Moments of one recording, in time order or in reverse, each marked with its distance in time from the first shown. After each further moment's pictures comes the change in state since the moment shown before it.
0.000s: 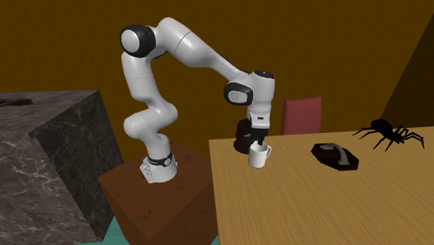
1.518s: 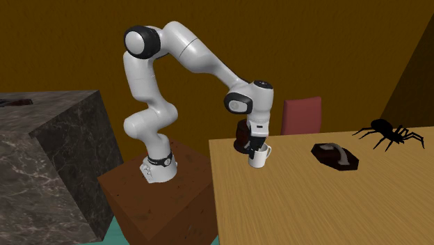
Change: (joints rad) arm 0.000 0.067 0.017 -0.040 -0.020 0.106 0.022
